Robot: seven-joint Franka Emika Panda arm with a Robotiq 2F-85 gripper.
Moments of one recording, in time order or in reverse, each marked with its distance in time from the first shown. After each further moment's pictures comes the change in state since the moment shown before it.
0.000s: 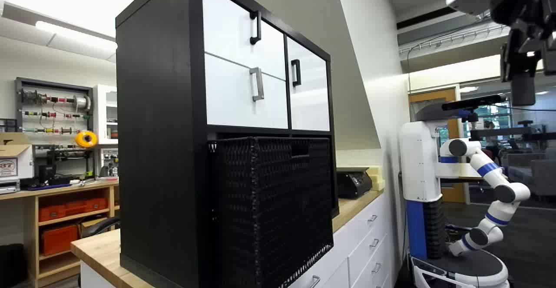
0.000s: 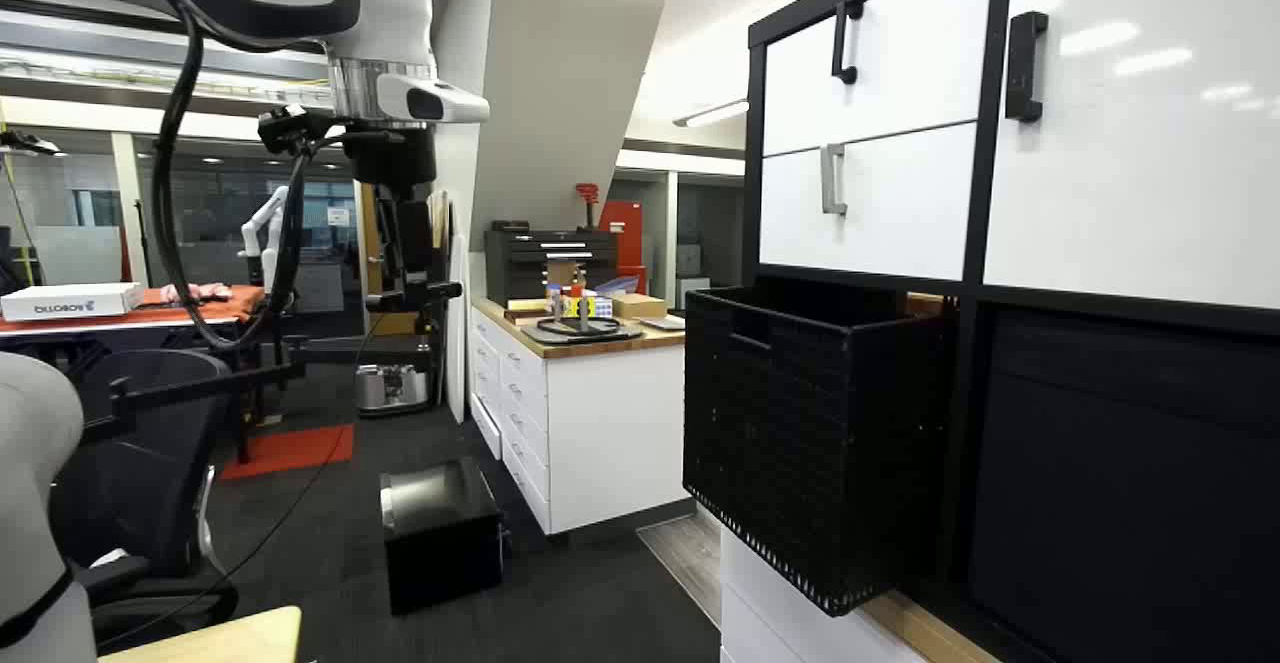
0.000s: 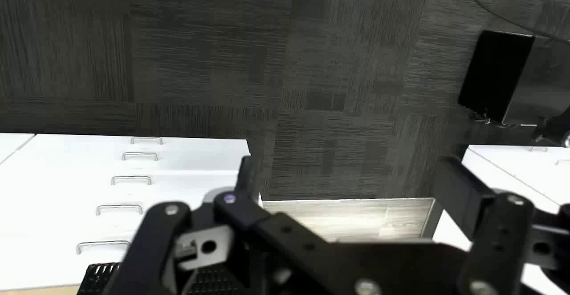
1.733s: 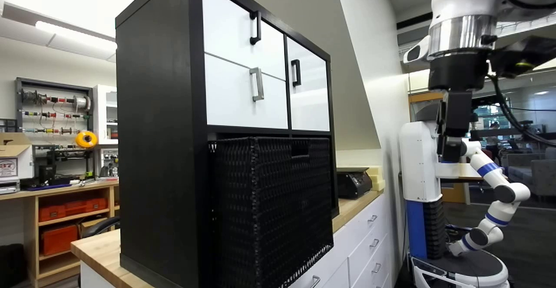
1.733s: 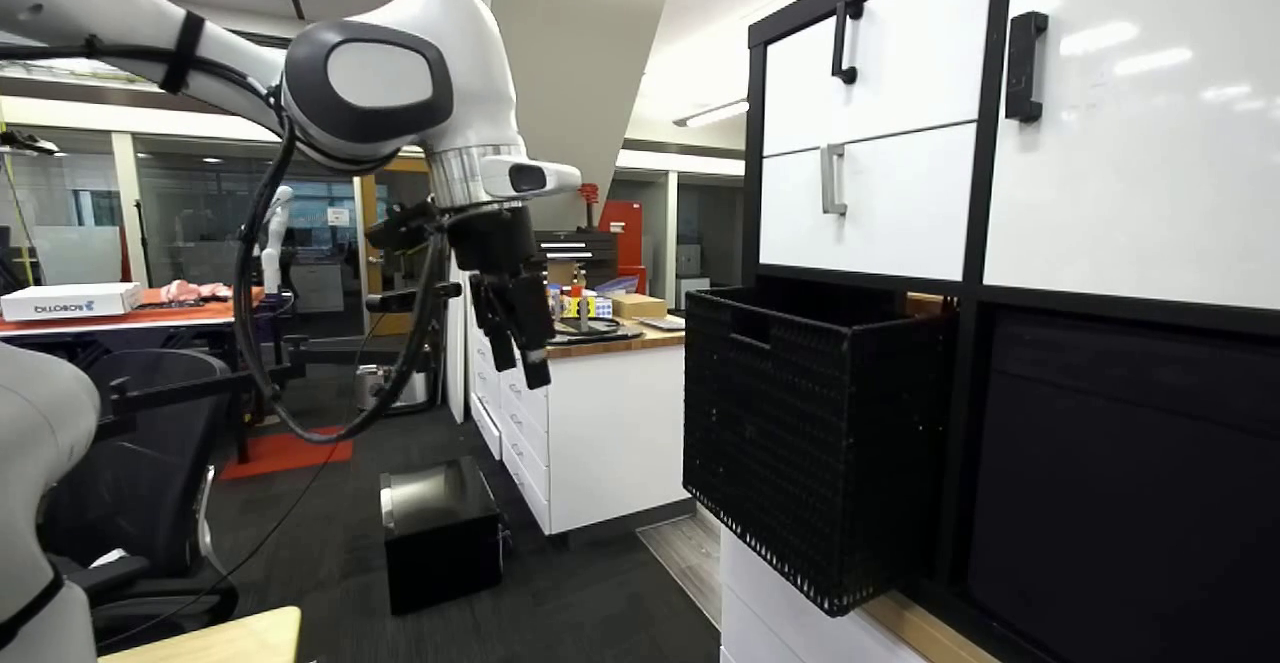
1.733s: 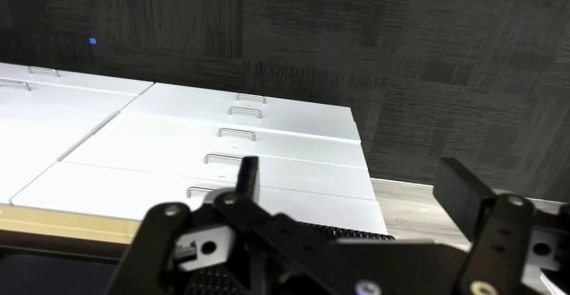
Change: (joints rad) arm -0.122 0.206 0.007 -0.100 -0.278 0.362 -0.077
